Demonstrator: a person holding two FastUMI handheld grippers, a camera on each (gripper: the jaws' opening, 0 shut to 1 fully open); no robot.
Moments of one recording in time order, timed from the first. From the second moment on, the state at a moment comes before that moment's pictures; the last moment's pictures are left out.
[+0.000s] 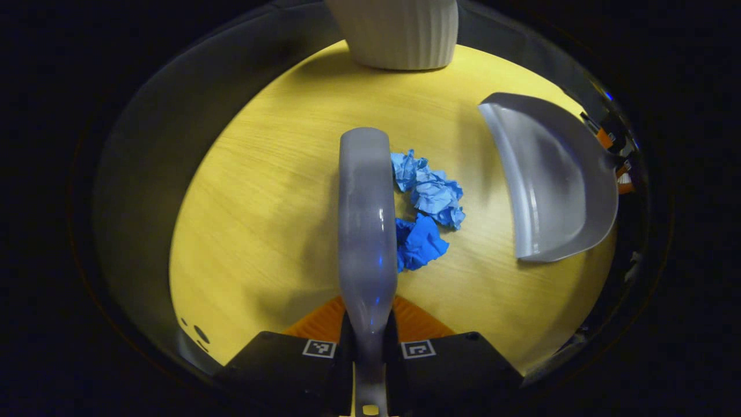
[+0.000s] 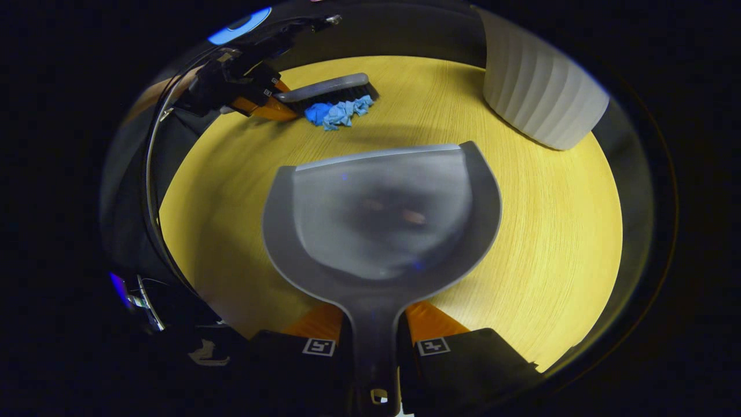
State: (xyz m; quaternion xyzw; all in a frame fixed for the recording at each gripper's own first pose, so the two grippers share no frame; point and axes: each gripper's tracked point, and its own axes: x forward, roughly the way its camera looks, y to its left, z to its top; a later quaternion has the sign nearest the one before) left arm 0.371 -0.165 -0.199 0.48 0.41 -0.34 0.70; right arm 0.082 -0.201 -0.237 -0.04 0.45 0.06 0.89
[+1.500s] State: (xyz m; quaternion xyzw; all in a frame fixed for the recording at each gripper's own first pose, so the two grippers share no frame) left arm 0.220 -0.062 -0.201 0.15 0.36 -0.20 0.90; right arm 0.082 -0.199 -0.229 -0.07 0.43 0.03 0.90
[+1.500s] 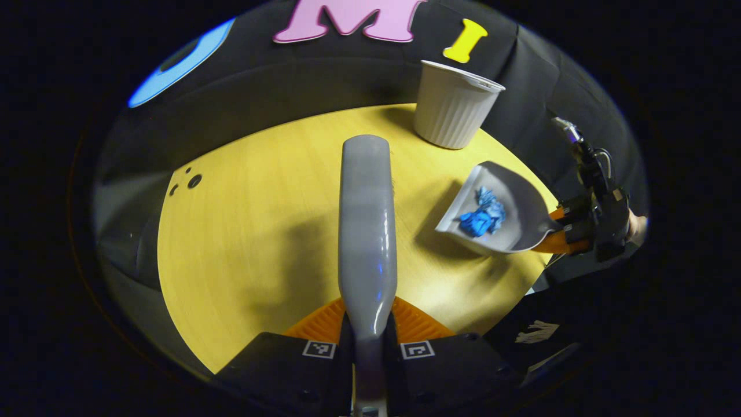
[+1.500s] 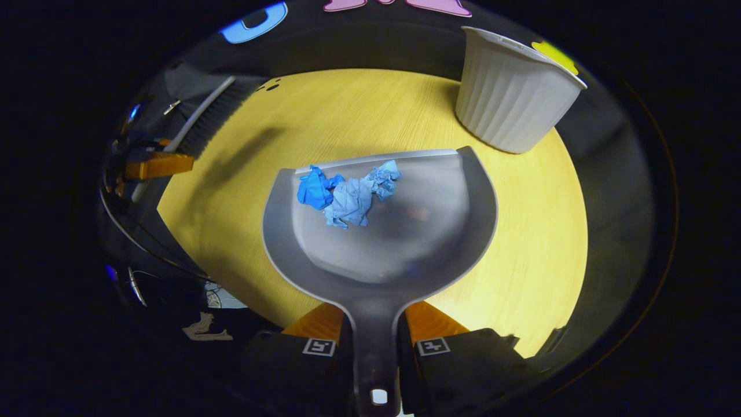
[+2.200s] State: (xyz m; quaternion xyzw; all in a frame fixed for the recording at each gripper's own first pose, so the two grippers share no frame) left arm 0.266 0.031 -0.301 0.09 0.34 -0.17 0.92; right arm 0.089 -0.197 -0.234 -0.03 0.38 0.05 0.92
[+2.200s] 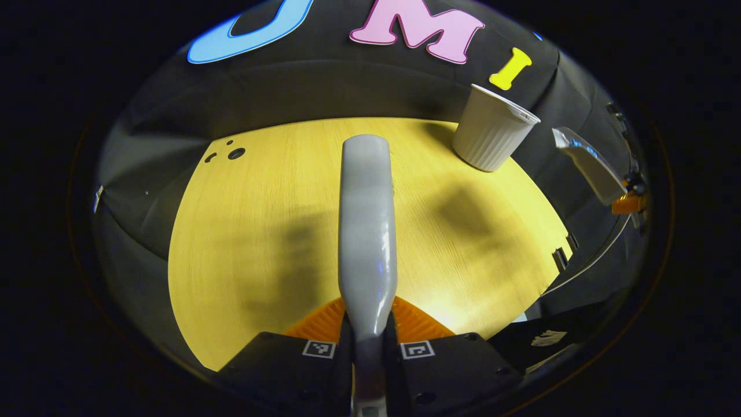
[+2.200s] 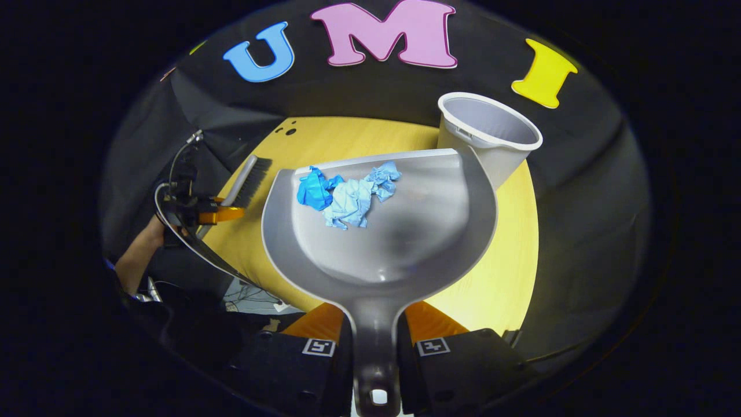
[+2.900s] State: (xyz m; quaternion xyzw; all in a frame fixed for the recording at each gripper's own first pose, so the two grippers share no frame) left arm 0.275 0.033 -0.273 0.14 0.33 -0.18 0.92; right arm 0.101 -0.191 -0.244 0.03 0.30 -0.04 0.95
